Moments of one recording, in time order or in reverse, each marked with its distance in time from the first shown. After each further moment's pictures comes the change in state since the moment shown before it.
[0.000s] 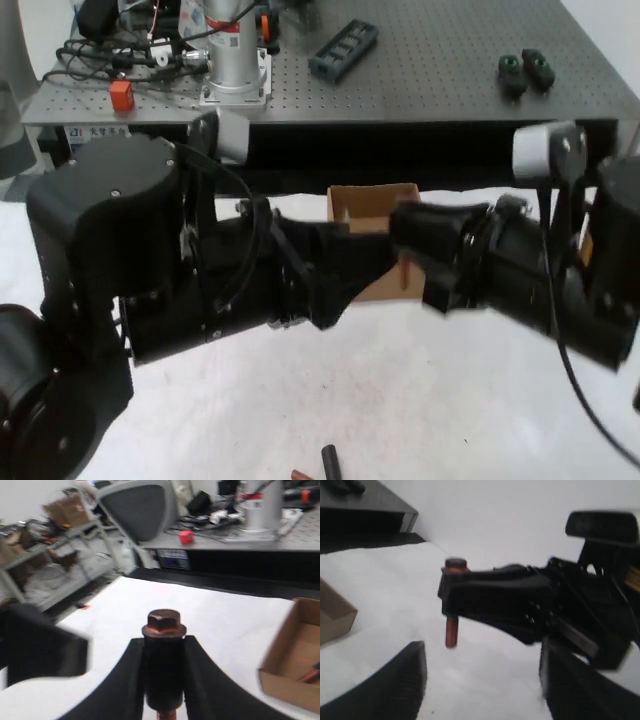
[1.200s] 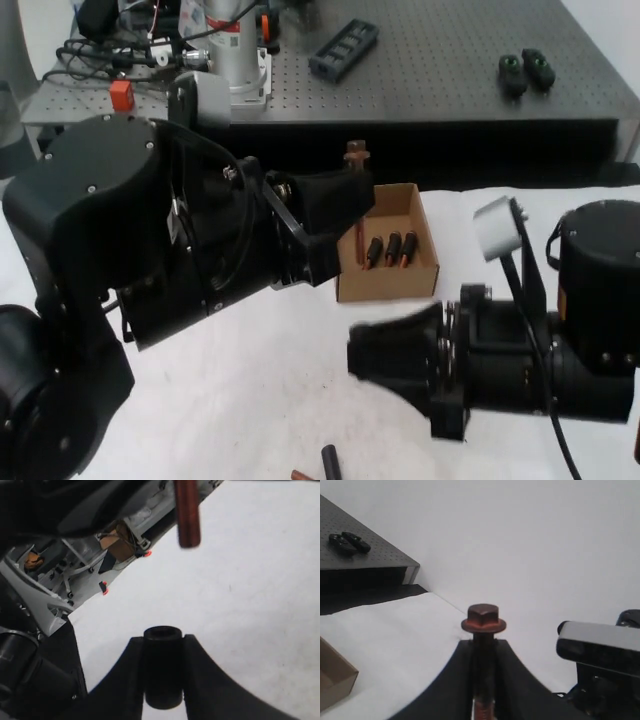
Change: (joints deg) left arm -0.1 0.1 0.0 -11.6 -3.6 -1.2; right arm 13.5 -16.4 13.9 -3.6 -22.0 11.8
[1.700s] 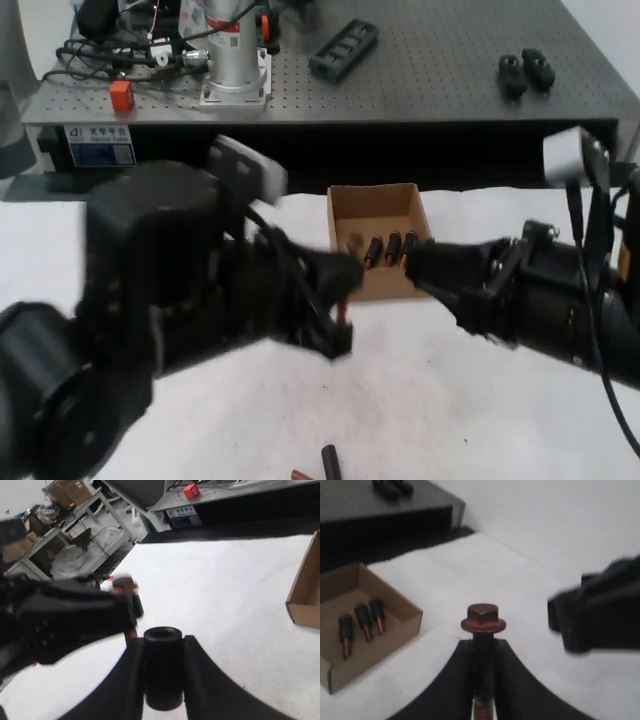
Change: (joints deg) left arm -0.3 1.6 -0.1 10.1 -5.3 14.2; right arm -6.5 -7.2 -0.6 6.9 11.5 3.8
